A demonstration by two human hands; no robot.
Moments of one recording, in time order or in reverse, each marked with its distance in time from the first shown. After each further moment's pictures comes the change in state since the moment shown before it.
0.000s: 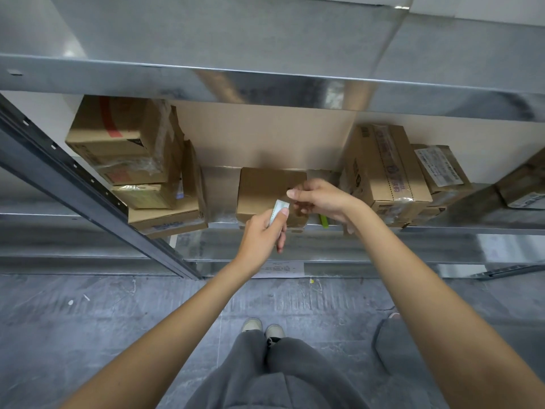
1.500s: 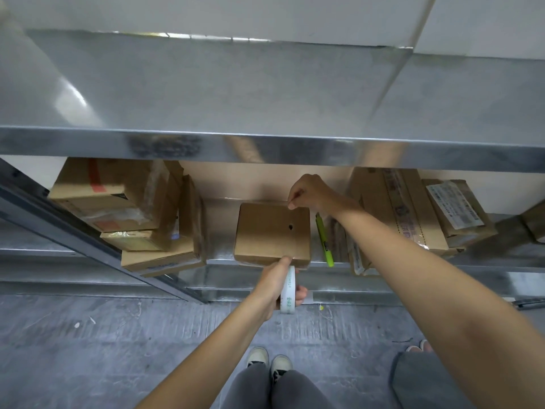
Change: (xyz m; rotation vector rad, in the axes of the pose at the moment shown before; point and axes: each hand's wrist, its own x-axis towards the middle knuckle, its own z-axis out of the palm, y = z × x) left_hand 0.034 -0.001 0.031 -0.262 -0.032 -0.776; right_hand 0.101 -0.033 -0.045 -0.722 0.068 -0.292
